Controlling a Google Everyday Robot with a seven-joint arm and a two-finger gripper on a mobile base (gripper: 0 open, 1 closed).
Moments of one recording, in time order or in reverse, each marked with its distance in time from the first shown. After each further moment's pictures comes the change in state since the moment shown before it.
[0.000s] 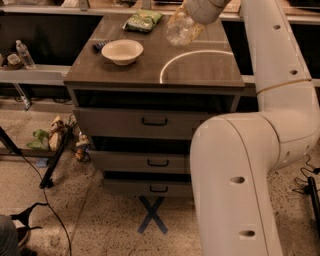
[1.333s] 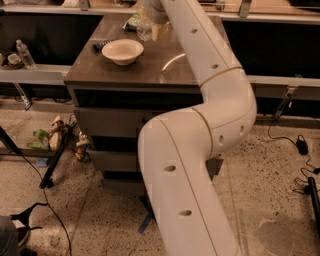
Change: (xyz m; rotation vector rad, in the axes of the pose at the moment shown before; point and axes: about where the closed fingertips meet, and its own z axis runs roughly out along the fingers) arm 0.023 -0.079 0.101 -0.066 0.310 0.172
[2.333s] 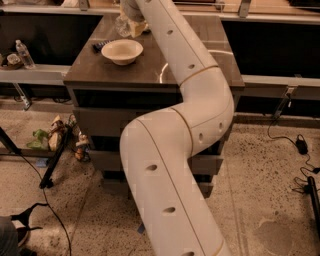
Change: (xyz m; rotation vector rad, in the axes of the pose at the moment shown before) arm -0.054 -0.055 0.014 0.072 -0.026 0.067
